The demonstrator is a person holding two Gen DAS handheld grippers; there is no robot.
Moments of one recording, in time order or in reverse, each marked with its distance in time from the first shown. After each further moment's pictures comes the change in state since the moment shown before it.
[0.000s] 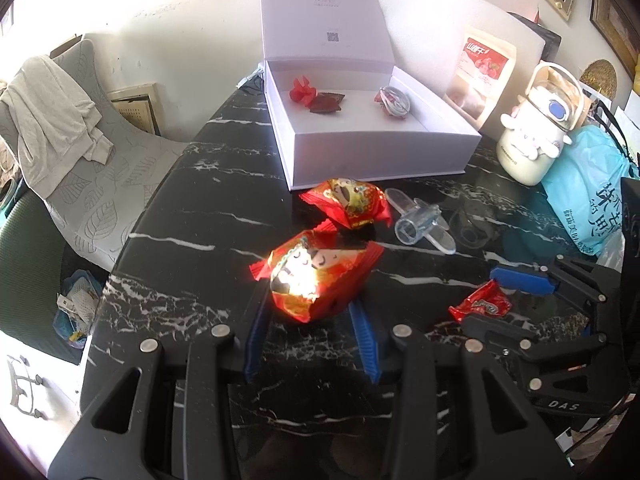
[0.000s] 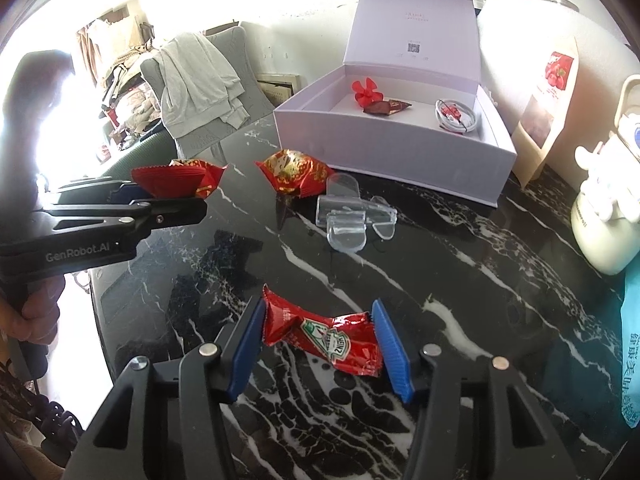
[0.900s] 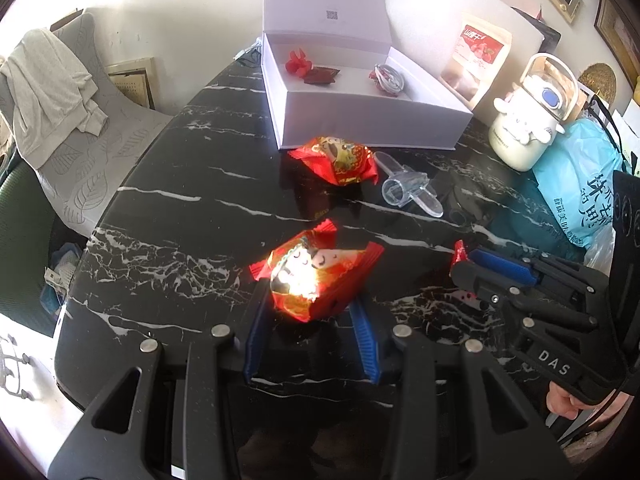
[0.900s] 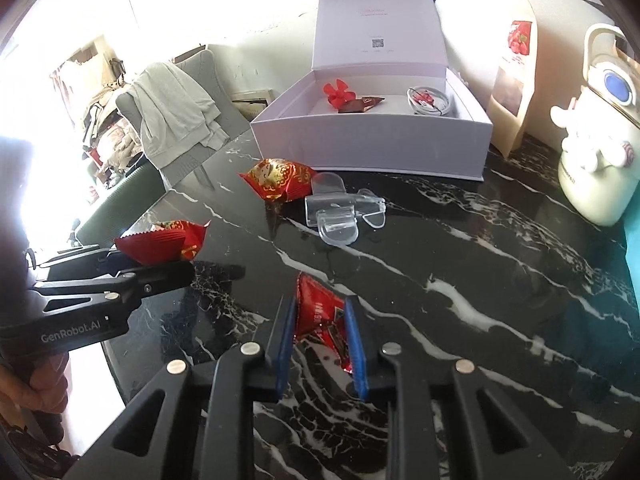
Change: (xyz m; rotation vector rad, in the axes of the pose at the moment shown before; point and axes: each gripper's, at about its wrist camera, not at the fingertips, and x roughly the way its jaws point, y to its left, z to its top) left arm -0.001 -0.006 -0.018 -0.047 0.052 -0.036; right arm -0.004 -0.004 -0.010 0.160 -0.049 -0.011
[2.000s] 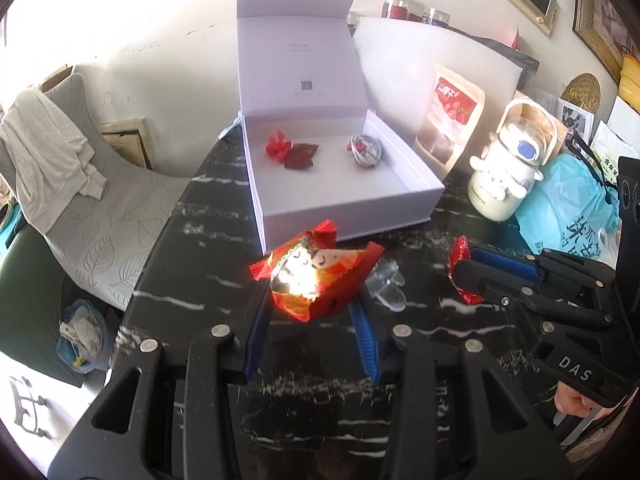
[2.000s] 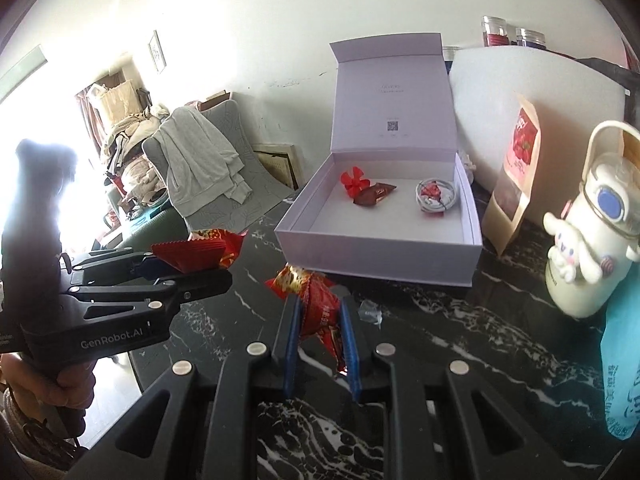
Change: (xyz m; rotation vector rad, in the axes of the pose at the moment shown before) left arm -0.037 -0.025 0.069 0.090 -0.123 0.014; right arm -0.054 -0.006 0.066 -0.044 -0.159 0.066
